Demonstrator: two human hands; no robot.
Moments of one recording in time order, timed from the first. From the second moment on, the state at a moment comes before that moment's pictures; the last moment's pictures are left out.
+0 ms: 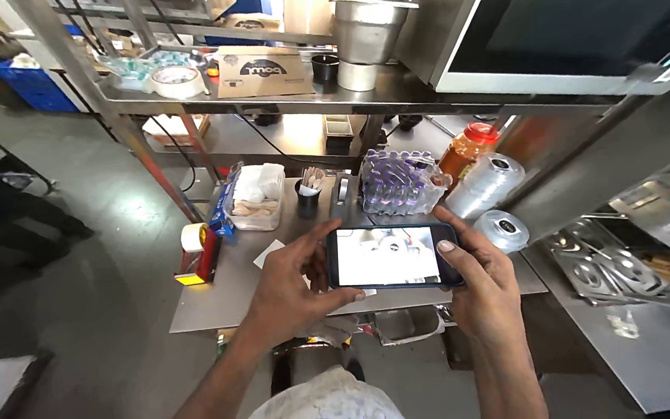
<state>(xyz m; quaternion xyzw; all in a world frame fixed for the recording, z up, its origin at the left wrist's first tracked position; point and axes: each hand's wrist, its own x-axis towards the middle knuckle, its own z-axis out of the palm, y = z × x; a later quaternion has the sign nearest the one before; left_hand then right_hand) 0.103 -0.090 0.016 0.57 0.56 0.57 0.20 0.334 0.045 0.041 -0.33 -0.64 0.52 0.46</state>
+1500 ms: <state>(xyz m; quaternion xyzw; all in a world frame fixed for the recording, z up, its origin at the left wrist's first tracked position) 0.150 -0.077 -0.102 0.22 0.23 0.59 0.75 0.325 0.012 -0.074 -0.32 -0.48 0.78 0.24</state>
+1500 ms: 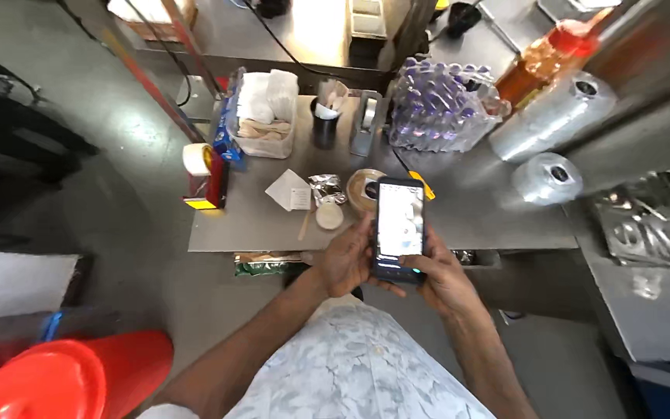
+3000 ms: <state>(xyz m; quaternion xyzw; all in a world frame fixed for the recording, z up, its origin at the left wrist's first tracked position) 0.210 -0.064 -0.101 0.24 0.22 0.48 0.82 0.406 -0.028 -0.080 -0.45 -0.54 0.64 0.31</state>
